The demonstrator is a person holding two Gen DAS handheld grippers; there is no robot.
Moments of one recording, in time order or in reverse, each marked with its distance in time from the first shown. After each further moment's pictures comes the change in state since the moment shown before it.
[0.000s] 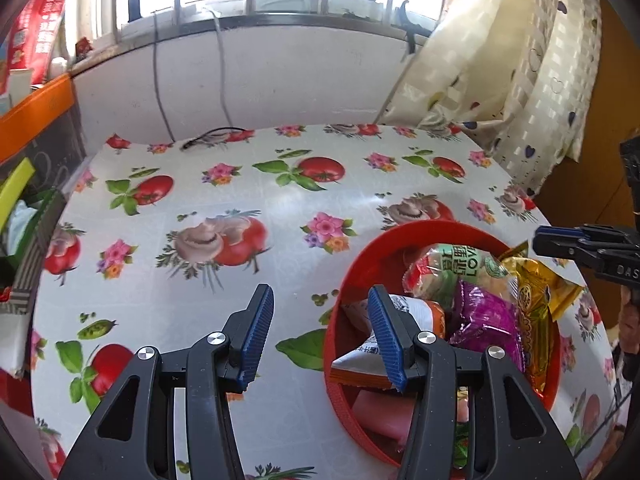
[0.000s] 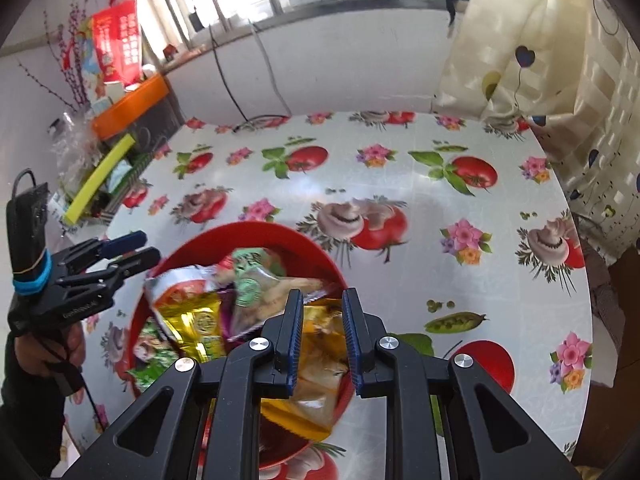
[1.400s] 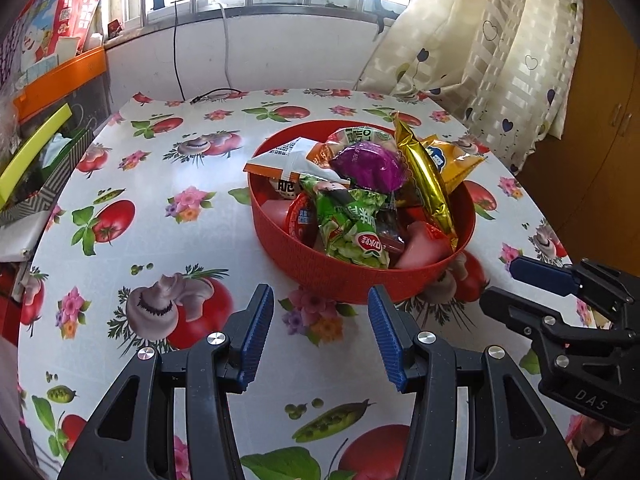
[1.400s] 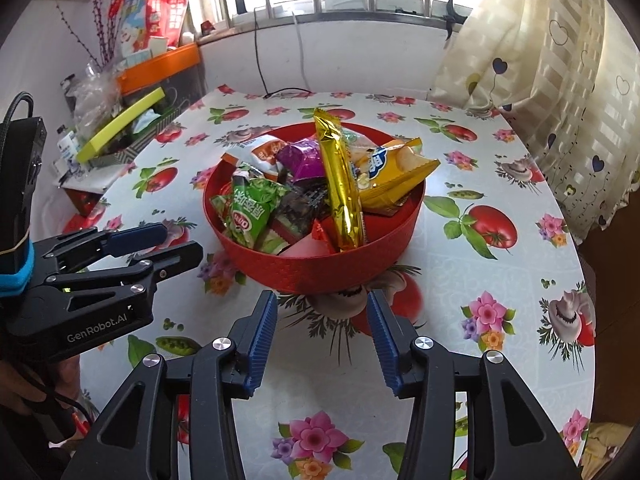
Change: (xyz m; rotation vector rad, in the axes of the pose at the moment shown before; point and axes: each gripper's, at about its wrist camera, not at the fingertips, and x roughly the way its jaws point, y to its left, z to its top) left arm -0.083 -0.074 -0.120 -0.041 0.029 0.018; right arm -0.060 0.099 -0.151 -0.070 -0.050 -0.128
